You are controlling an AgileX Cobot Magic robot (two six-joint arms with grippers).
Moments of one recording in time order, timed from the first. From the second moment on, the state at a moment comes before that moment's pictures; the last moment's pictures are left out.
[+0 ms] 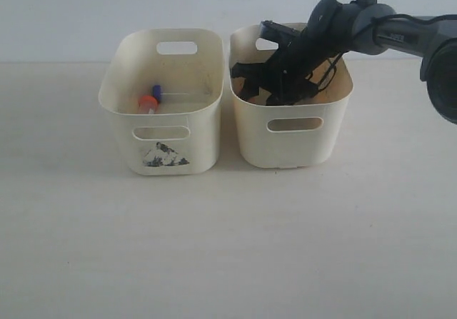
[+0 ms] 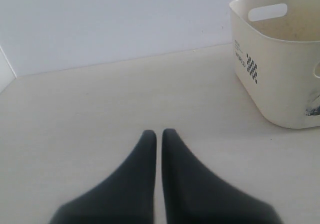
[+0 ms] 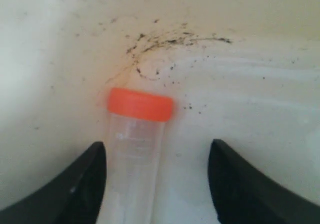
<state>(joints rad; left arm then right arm) -0.02 0.01 0.00 0.18 0.28 -0.02 0.20 2.49 -2.04 0.50 0.77 -0.11</state>
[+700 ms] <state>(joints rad) -0.02 0.01 0.00 0.18 0.28 -0.02 0.21 2.48 -2.05 0.36 0.77 0.00</state>
